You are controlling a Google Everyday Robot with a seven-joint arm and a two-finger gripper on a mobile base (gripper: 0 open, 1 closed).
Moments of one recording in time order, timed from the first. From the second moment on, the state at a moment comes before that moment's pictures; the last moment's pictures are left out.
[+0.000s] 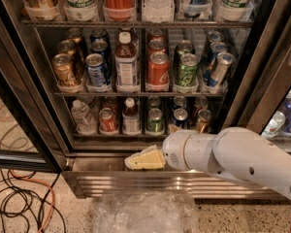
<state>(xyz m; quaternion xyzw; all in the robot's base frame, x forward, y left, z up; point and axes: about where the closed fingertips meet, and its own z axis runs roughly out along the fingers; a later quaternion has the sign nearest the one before) 0.481 -0.023 0.746 -0.32 0.82 0.23 0.42</state>
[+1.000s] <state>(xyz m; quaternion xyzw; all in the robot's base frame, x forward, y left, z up) 0.506 0.036 0.718 -0.29 0.77 0.28 0.48</state>
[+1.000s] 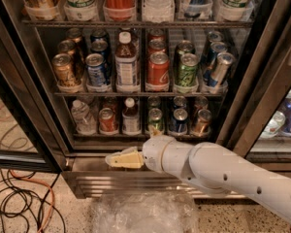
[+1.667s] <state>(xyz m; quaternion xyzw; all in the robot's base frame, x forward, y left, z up) 0.512 0.051 0.712 -0.29 0.76 0.30 0.50</state>
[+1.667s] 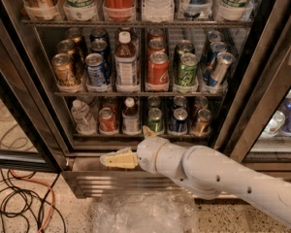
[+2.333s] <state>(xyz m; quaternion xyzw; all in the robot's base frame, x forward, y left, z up) 0.540 0.098 0.698 -0.27 0.73 0.32 0.54</state>
